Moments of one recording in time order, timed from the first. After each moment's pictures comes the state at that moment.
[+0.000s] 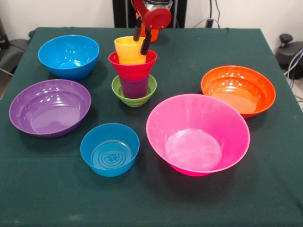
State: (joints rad) arm 0.03 -0.57 -0.41 1.75 0.32 0.38 2.51
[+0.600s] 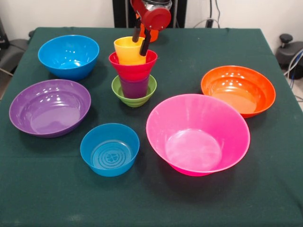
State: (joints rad) arm 0.03 -0.57 -0.41 1.75 0.32 0.36 2.51
